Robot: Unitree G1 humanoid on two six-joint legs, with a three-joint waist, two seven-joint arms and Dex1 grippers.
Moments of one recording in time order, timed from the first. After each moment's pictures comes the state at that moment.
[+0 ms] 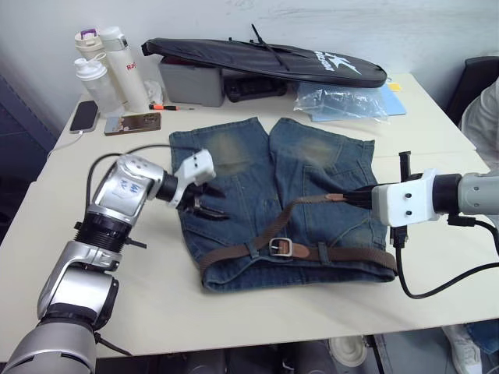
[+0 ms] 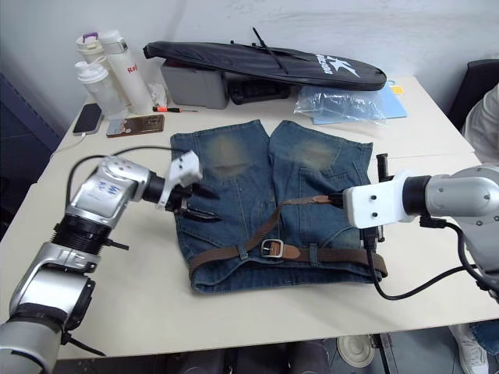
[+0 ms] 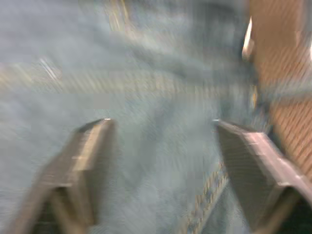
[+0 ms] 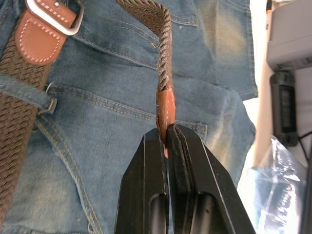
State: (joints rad) left arm -0.86 0.61 -0.21 0.21 -0.17 0.63 -1.24; right arm -0.41 -1.13 0.00 -0.31 0.09 0.03 1.18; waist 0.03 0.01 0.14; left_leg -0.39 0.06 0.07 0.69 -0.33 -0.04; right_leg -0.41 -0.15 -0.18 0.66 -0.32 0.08
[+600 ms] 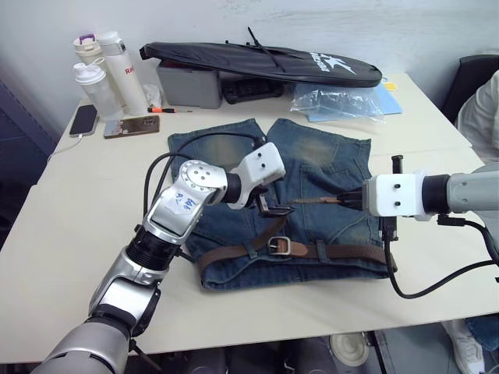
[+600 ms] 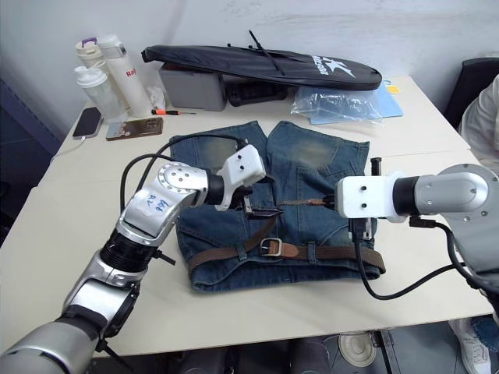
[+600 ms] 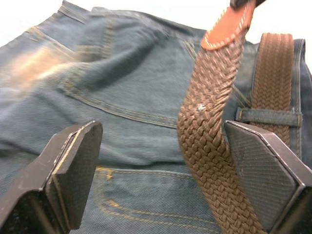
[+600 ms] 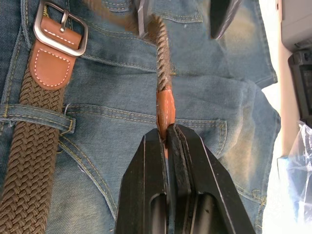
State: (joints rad) left arm -0.82 0.34 -0.37 -0.07 -0.10 0.75 -0.81; right arm -0.44 -1.11 0.03 -0.39 0.13 0.25 1.17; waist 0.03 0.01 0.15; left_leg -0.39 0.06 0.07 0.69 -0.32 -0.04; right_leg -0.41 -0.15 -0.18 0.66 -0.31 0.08
